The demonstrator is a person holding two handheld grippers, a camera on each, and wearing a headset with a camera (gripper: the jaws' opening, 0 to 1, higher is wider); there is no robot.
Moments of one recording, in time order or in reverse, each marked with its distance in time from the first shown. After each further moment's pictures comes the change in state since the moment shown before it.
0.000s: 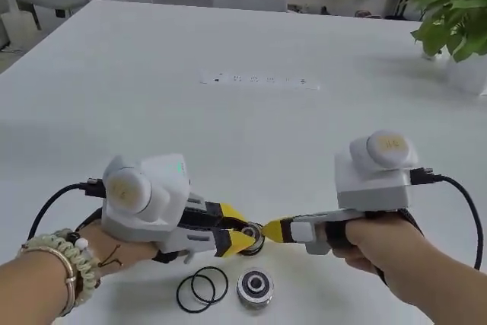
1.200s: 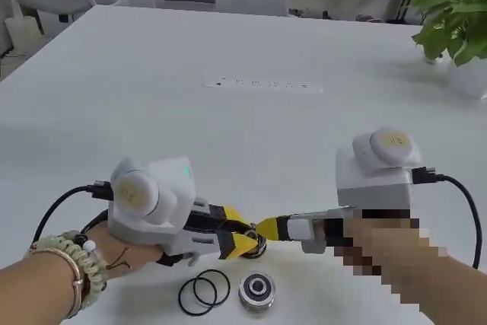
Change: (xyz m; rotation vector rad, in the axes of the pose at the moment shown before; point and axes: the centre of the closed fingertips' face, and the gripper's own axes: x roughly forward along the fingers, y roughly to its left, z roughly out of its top) left arm 0.002 0.000 0.001 0.006 0.016 0.010; right arm -0.002 0.018 0.010 0.006 -0.028 0.046
